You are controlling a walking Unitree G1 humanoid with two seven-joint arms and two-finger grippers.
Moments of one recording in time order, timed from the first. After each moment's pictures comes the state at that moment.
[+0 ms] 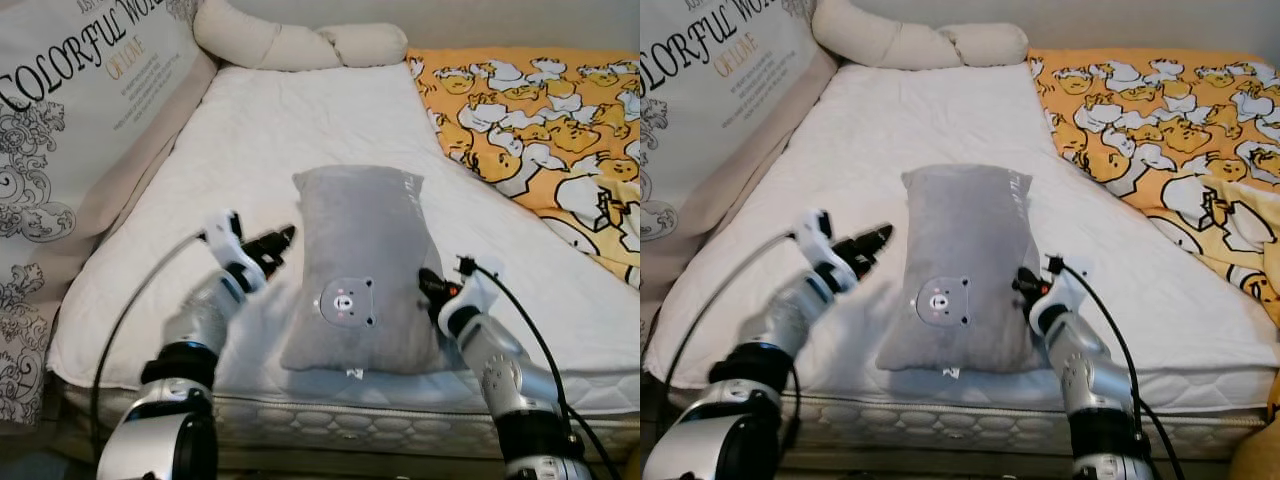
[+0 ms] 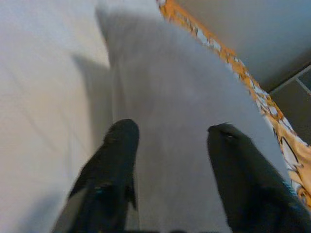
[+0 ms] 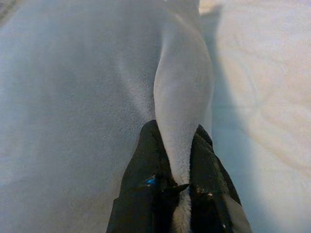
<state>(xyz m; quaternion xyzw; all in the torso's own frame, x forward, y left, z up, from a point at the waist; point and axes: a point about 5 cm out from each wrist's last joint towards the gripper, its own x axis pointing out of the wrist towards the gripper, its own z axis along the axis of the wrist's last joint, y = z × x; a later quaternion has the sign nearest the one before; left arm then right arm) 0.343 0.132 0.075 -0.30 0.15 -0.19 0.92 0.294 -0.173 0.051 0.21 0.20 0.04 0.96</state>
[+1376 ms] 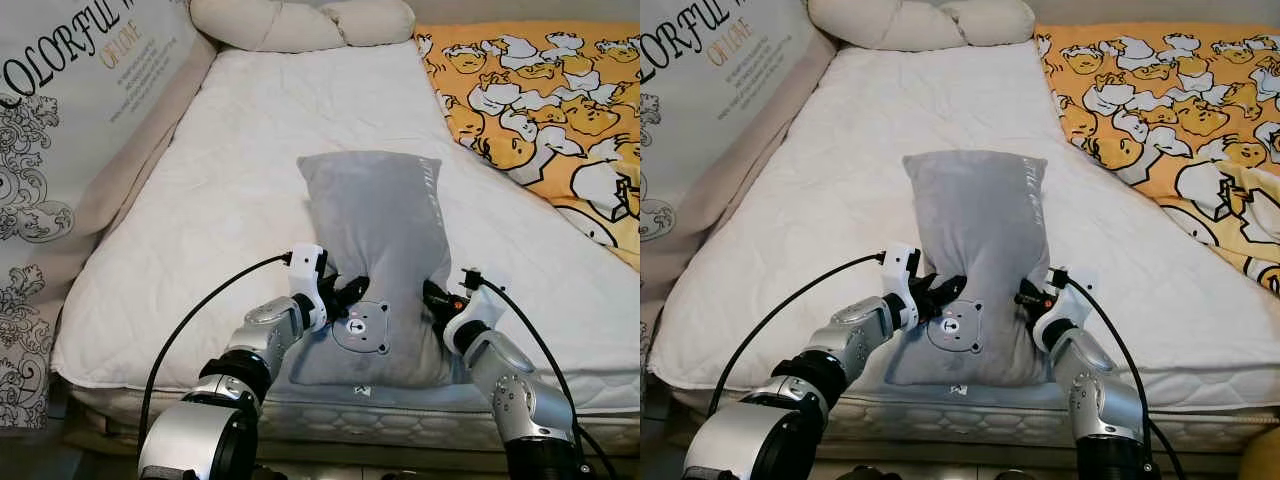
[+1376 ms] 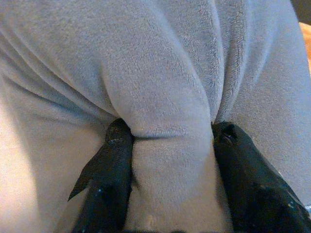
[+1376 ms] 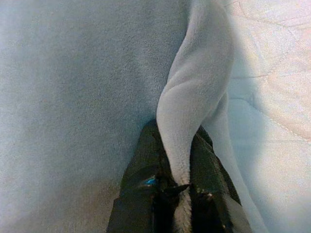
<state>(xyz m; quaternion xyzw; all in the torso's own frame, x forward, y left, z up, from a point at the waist) 0.320 0.050 0.046 -0.17 0.23 -0.35 0.89 0.278 -0.166 0.055 0.22 0.21 0.06 0.95</state>
